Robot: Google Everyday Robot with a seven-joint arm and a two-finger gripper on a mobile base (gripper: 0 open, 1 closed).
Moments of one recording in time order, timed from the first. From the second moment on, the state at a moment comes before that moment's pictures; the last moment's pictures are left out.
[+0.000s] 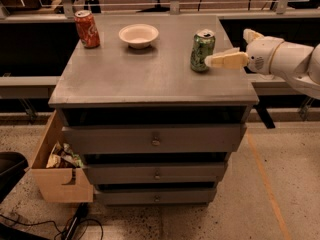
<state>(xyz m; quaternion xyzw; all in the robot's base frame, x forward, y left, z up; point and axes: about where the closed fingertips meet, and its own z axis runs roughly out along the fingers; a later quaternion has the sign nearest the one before) 0.697 -0.199 0.931 -0.30 0.69 0.21 0.62</state>
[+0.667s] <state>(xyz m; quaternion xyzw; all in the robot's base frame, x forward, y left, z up) 0.735 -0.172 0.900 -0.30 0.69 0.25 0.61</state>
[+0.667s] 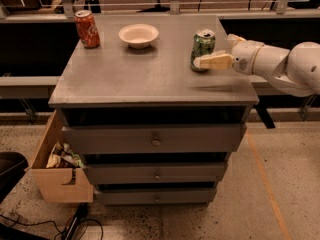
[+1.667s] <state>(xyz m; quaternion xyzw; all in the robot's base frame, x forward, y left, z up) 0.761 -0.144 0.906 -0.31 0.65 0.28 0.63</state>
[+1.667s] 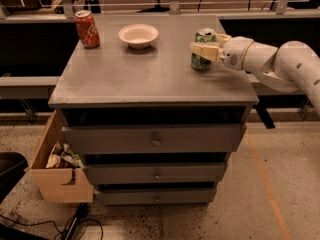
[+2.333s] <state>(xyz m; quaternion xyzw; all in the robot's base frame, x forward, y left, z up) 0.761 -0.138 0.906 -0.31 0.65 0.29 0.63</state>
